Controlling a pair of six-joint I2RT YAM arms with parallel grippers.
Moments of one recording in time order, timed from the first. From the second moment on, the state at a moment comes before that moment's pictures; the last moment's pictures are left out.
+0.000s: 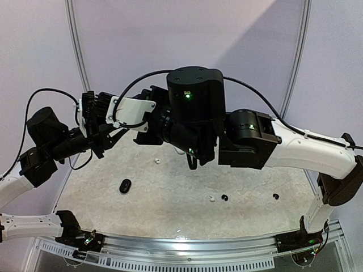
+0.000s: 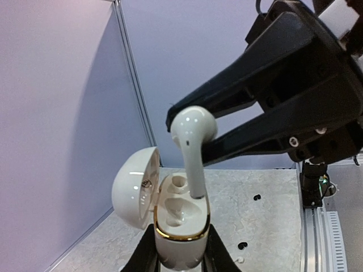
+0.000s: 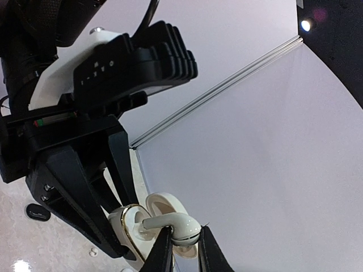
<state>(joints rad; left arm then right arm) -0.78 0.77 0.82 0.08 0.35 0.15 1.46 1.84 2.02 -0.24 0.60 -0.86</state>
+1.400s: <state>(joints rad) -0.79 0.76 0.80 0.09 0.44 0.17 1.45 1.66 1.84 -0.15 0.64 -0.81</state>
